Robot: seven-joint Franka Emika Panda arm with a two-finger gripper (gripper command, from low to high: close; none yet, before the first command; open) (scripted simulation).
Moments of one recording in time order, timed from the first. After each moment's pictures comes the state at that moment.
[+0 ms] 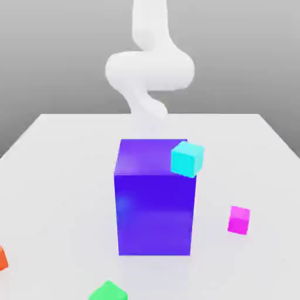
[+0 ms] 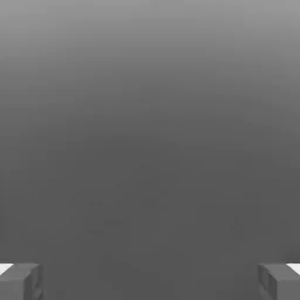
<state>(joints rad) 0.06 -0.72 0.01 -2.35 0.01 2.35 0.74</state>
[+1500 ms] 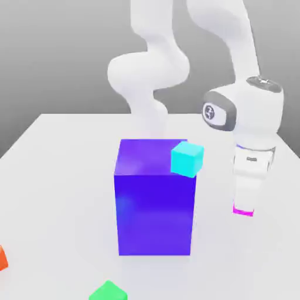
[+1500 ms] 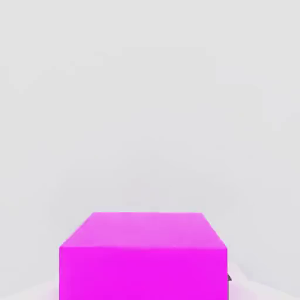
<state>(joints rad) 0.44 0.06 0.07 -2.72 0.05 2.81 0.22</state>
